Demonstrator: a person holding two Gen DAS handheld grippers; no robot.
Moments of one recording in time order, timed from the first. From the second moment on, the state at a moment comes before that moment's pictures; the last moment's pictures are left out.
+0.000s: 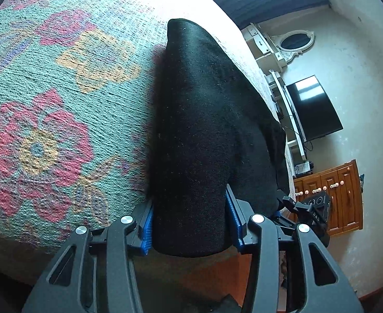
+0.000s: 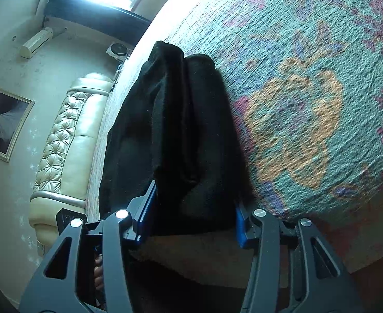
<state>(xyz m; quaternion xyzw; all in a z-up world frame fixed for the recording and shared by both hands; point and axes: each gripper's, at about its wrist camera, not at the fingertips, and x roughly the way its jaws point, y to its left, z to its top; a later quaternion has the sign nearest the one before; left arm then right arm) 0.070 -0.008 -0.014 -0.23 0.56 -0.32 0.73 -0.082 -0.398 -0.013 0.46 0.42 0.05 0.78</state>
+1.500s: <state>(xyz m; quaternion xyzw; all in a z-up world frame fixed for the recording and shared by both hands) 0.062 0.104 0.002 -0.27 0.51 -0.21 0.79 0.012 -0.272 0.004 0.39 0.50 0.15 0.76</state>
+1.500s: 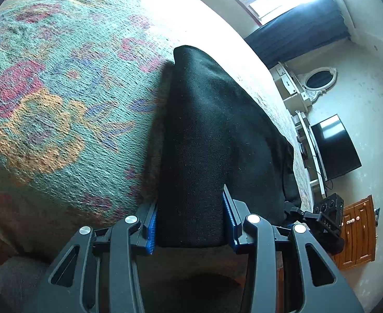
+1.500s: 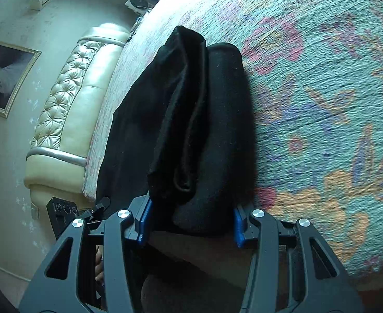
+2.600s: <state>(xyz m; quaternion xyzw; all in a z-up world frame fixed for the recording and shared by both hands) 0.125 0.125 -0.024 -0.32 0.51 -0.28 0.75 0.051 -0.313 -0.008 0.42 0.50 0.18 0.74</state>
